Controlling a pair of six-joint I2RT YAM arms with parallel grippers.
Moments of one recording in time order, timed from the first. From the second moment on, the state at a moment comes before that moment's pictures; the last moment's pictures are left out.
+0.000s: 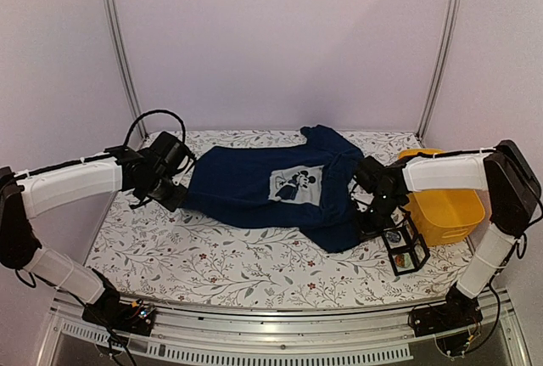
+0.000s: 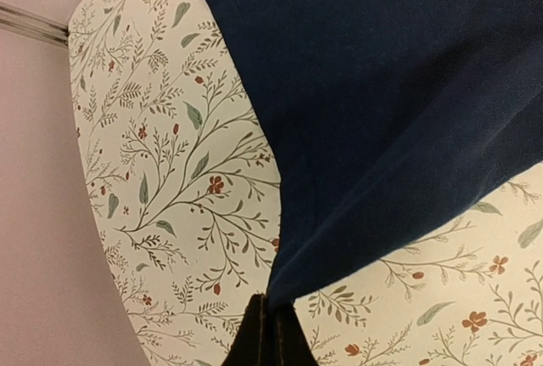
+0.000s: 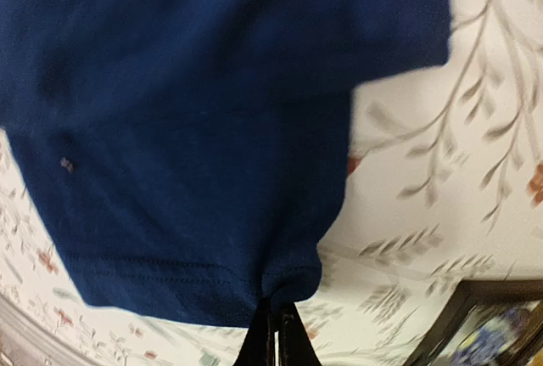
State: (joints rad) left arm -0.59 1.39 0.98 -0.70 -0.44 0.03; right arm 0.60 1.73 1.04 -0.74 -0.12 0.31
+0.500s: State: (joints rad) left arm -0.59 1.35 0.97 -0.70 -0.45 0.07; right arm 0.94 1.39 0.88 -0.96 -0.34 0.63
